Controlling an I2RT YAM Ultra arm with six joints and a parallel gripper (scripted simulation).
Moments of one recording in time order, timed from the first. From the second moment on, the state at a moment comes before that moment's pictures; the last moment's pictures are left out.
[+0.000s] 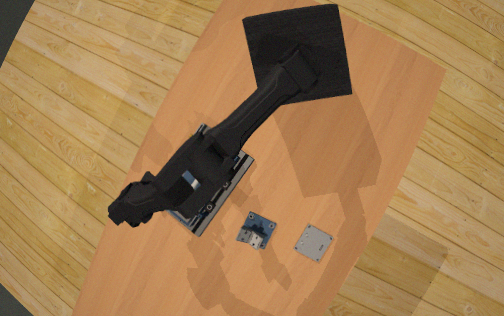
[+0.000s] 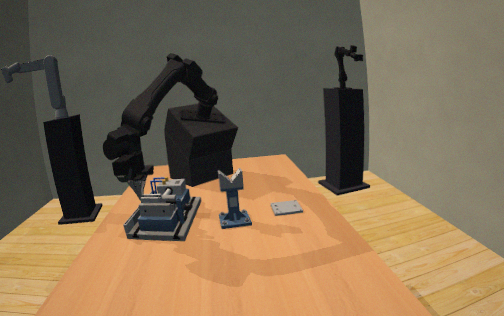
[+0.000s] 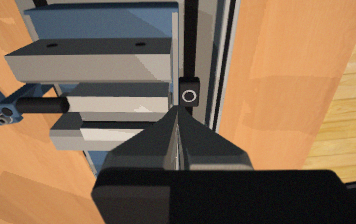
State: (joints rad) arm -0.66 2.51 1.99 -0.82 -0.46 -0.27
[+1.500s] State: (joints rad) arm -0.64 2.48 1.95 -0.80 -0.46 -0.25
